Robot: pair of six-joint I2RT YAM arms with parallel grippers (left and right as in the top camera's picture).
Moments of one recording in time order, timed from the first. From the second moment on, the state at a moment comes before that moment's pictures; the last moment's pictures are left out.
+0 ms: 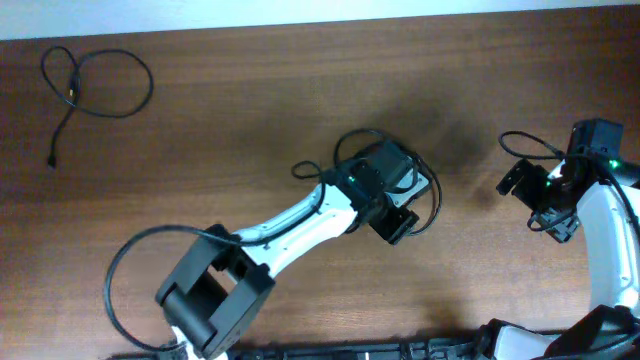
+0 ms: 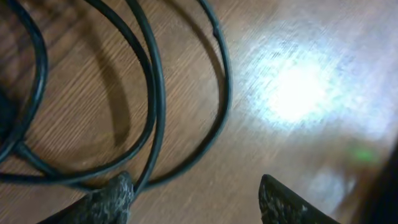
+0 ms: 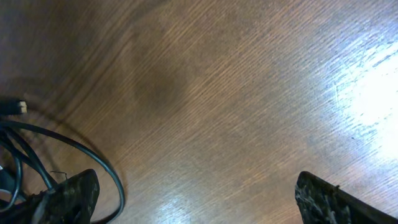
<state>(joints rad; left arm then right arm) -0.86 1.91 1.32 -0.55 0.28 -0.03 -0.39 1.40 1.02 -1.01 -0.10 0.41</state>
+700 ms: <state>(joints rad) -0.86 2.05 1.31 -0.22 0.26 -0.05 -0.39 1.40 1.02 -1.02 -0.10 0.40</state>
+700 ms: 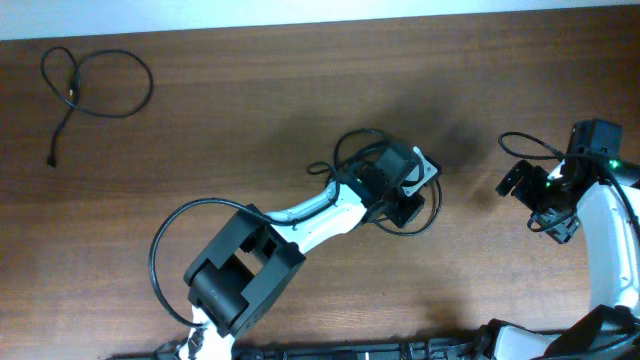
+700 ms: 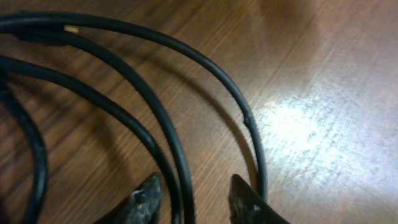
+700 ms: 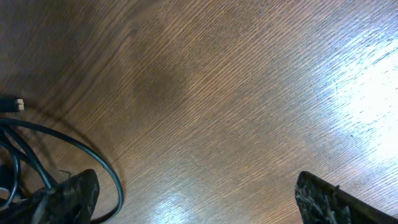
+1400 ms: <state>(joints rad) -0.86 1.79 1.35 -0.31 0.08 -0.06 -0.39 1.40 1.02 -1.03 -0.25 0.33</state>
